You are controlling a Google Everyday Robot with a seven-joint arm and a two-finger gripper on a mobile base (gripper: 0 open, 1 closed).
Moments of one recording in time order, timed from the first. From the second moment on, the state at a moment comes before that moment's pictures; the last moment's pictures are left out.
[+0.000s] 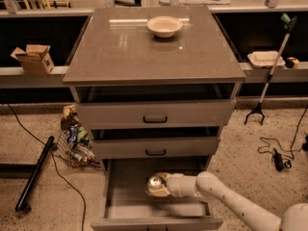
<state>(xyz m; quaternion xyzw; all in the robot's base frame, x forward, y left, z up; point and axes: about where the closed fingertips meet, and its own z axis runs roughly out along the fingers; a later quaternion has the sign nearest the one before) 0.561 -0.007 0.293 -0.45 0.71 0.33 0.42</state>
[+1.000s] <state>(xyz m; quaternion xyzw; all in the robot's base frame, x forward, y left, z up) 0.513 -0.112 0.479 -0.63 0.61 0.28 0.39</state>
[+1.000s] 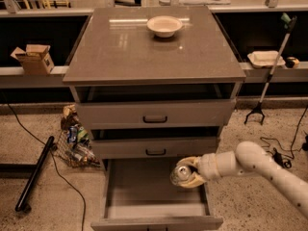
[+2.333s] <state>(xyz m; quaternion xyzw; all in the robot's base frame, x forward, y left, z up) 0.516 -0.153 0.608 -0.71 0.59 0.25 0.29</state>
